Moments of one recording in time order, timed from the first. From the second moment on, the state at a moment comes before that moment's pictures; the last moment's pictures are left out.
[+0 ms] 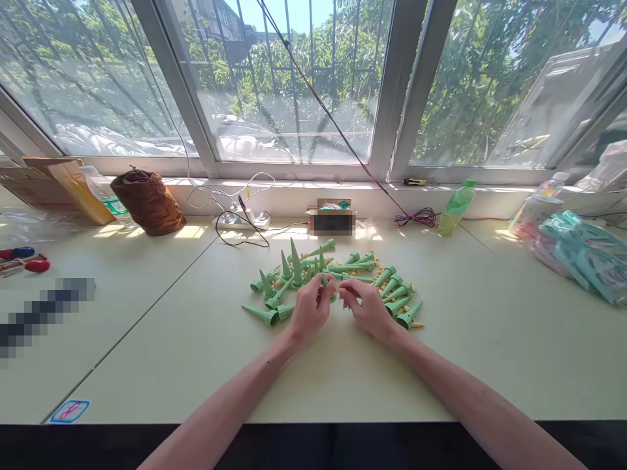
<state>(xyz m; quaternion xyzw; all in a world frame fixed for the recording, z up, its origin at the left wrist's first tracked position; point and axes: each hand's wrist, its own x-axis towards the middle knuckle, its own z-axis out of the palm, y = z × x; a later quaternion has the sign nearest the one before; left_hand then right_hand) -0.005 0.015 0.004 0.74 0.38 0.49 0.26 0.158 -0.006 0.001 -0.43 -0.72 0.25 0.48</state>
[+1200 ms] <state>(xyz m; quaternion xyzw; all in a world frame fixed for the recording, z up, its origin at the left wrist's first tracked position) -0.005 0.016 0.003 0.75 0.39 0.48 0.24 0.159 -0.005 0.001 -0.42 -0.74 0.22 0.47</state>
